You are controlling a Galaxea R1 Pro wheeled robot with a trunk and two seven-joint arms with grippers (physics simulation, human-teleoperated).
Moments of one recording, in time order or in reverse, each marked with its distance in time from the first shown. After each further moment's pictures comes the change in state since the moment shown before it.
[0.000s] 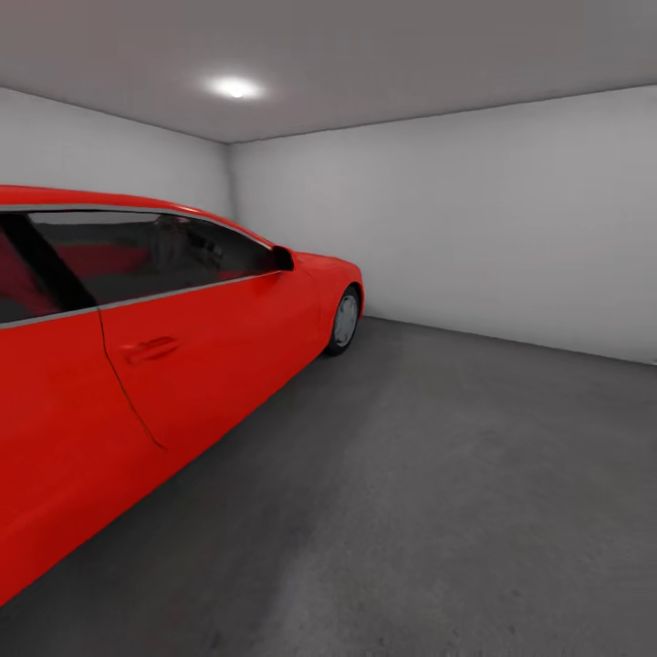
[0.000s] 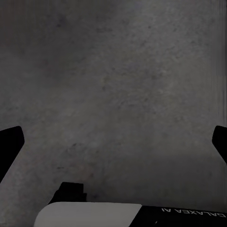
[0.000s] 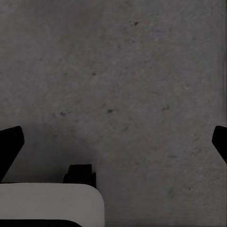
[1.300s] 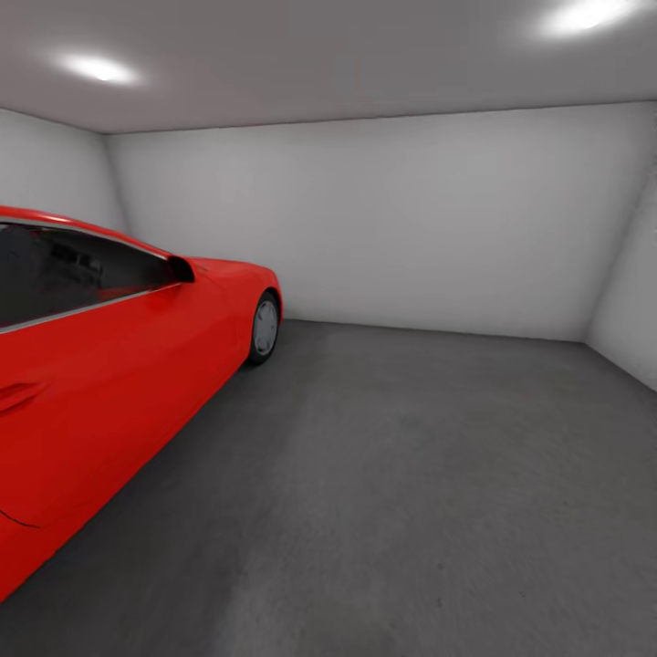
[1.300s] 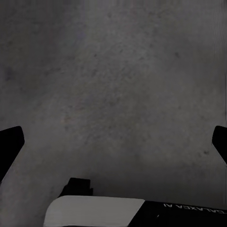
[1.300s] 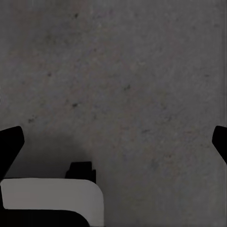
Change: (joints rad) left arm 0.000 0.000 -0.002 0.000 0.002 0.003 0.031; right arm 0.000 0.000 0.001 0.000 0.001 0.000 0.000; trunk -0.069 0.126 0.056
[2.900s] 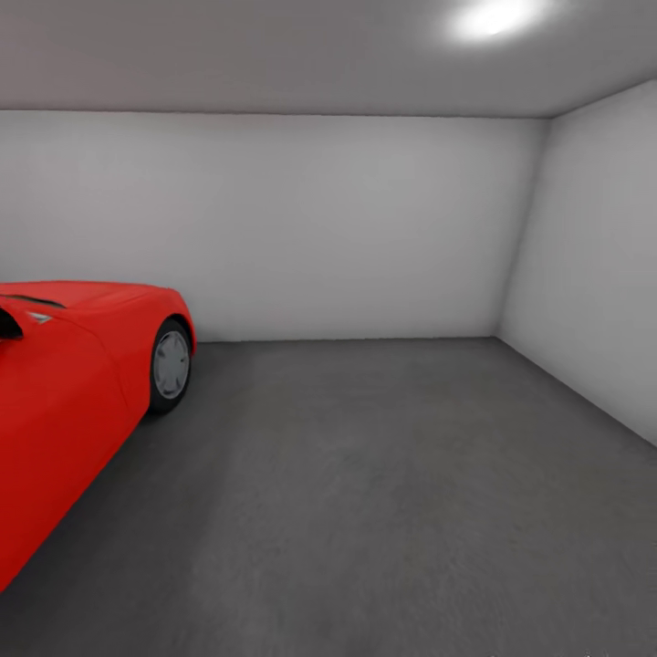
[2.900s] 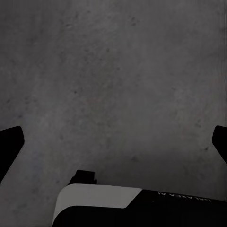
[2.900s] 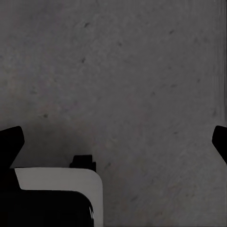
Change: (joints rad) left arm 0.000 -0.005 0.000 0.001 0.000 0.000 0.023; right arm 0.000 0.000 0.000 -0.001 -0.002 0.000 0.000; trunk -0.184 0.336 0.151
